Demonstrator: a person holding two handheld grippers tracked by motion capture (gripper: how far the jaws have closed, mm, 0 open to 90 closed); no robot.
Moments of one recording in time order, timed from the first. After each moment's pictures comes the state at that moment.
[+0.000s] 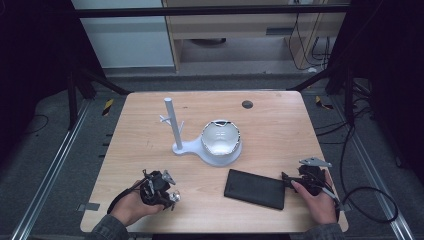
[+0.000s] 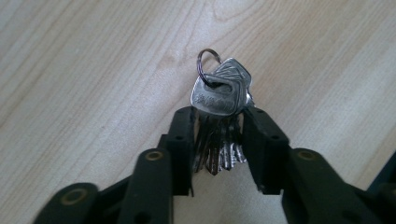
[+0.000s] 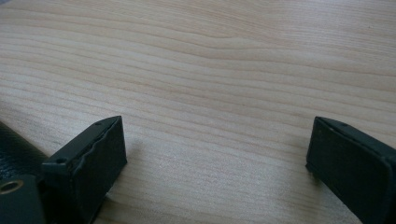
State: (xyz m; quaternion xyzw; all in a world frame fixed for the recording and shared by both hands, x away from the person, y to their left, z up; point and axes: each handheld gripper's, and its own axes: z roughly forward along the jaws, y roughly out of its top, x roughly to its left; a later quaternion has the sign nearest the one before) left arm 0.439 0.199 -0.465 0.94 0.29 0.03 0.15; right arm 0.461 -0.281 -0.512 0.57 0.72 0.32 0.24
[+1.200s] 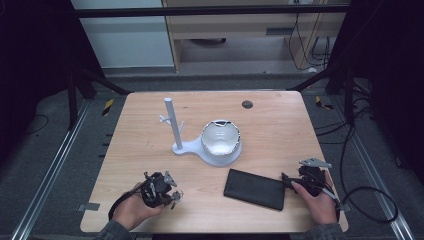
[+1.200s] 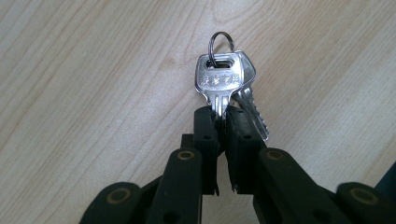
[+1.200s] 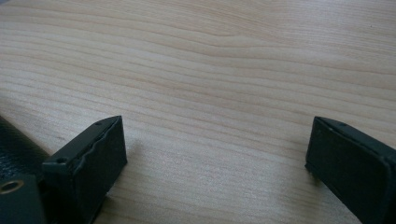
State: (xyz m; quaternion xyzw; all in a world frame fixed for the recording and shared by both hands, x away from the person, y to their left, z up) left arm 0.432 0.192 -0.463 0.94 0.30 0.06 0.14; right arm 0.459 -0.281 -0.513 0.56 0.72 0.32 0.24
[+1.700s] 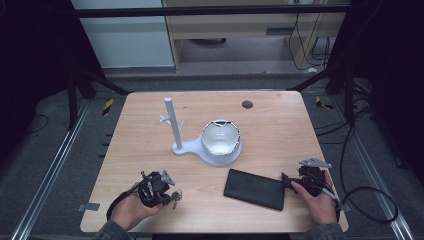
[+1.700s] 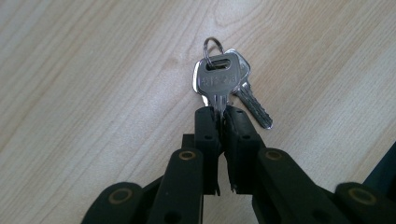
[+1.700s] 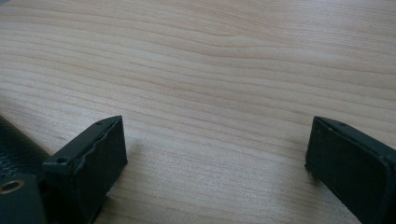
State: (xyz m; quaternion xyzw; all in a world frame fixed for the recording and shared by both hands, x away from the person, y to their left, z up) left arm 0.432 0.198 -0.456 0.94 0.30 0.05 0.16; right arm 0.459 -0.281 -0.513 0.56 0.72 0.32 0.24
